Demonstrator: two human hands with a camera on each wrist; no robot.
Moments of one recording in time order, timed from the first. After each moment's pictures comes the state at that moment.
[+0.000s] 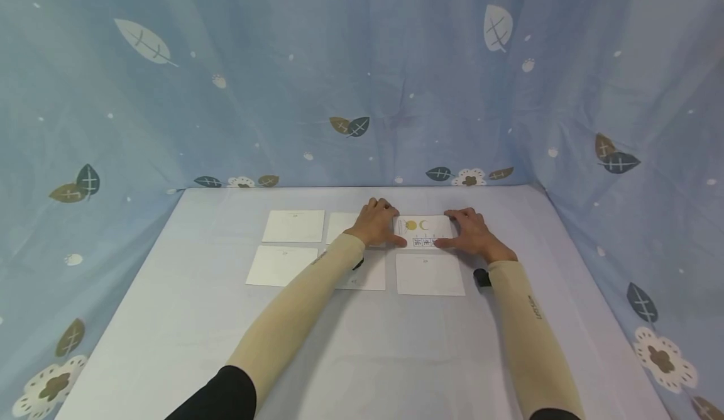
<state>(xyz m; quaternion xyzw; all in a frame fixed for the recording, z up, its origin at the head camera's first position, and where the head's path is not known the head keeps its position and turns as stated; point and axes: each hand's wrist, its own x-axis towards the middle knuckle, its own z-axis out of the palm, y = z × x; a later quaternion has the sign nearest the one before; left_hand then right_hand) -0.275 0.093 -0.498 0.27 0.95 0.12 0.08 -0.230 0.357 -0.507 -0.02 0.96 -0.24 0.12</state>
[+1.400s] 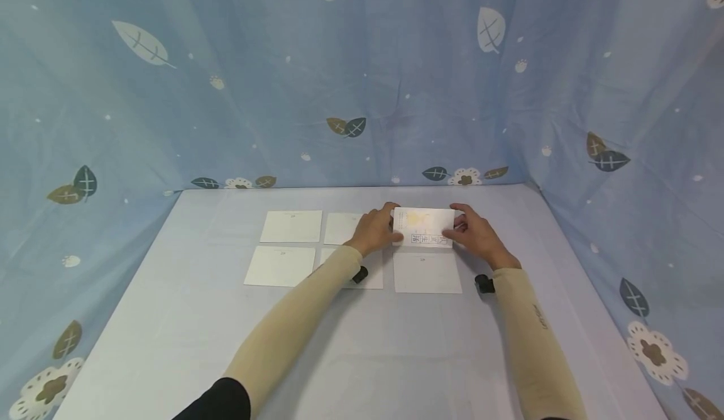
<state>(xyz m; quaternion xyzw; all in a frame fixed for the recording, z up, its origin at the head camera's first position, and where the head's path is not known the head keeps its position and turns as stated) -0.256 0.099 -0.502 0.22 0.93 0.28 0.05 -0.210 0.366 -0.496 0.00 0.94 -0.34 0.05</state>
